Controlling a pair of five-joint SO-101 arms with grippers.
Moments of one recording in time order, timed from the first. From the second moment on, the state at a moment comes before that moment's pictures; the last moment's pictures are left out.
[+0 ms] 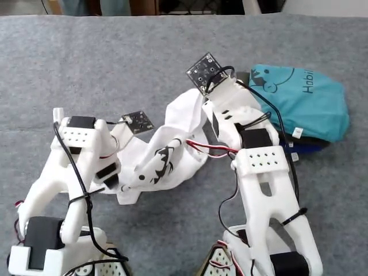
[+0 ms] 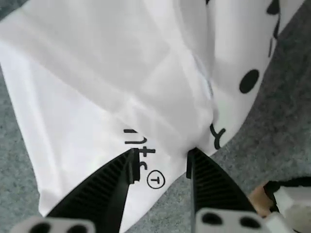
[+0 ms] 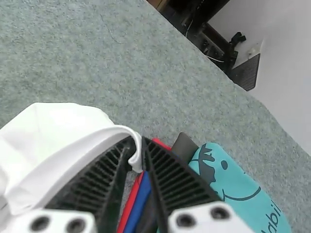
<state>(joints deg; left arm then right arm) -0.3 -14.6 39.3 74.4 -51.0 -7.1 -31.1 44.3 27.7 35.0</state>
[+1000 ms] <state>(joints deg) 5.3 -28.0 39.7 80.3 -52.0 -7.1 -31.1 44.3 27.7 35.0</state>
